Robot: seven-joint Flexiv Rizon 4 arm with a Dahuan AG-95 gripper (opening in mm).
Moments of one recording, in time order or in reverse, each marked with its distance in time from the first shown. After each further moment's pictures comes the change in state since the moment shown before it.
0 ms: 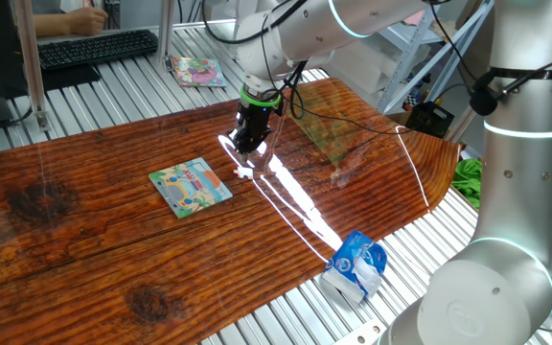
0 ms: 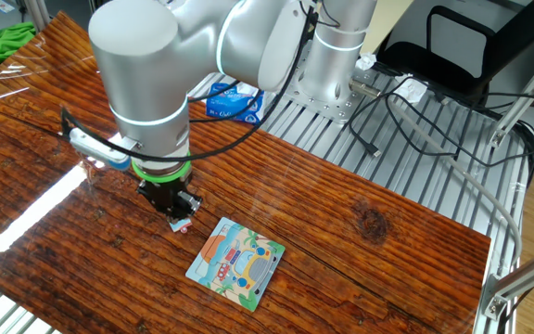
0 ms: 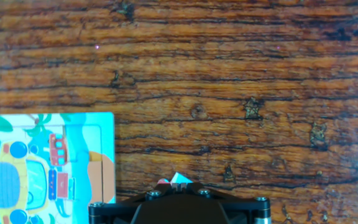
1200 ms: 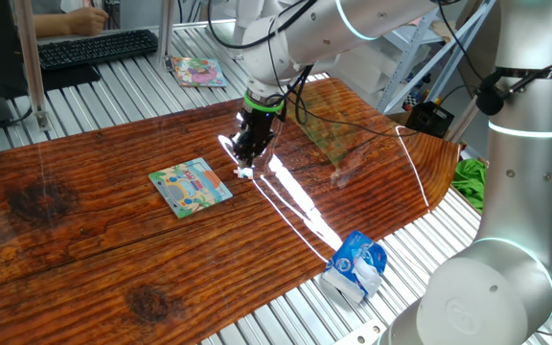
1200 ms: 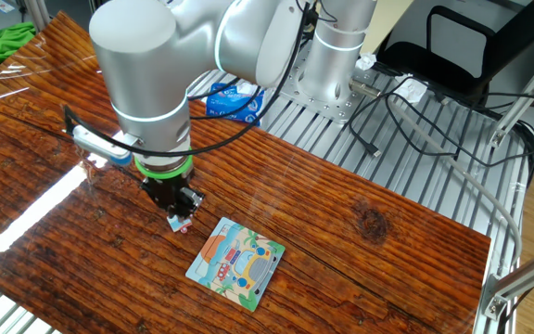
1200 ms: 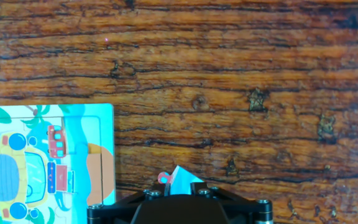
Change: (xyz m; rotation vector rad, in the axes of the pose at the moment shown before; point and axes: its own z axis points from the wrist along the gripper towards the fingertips) arm 0.011 0.000 0.008 -0.022 0.000 0.030
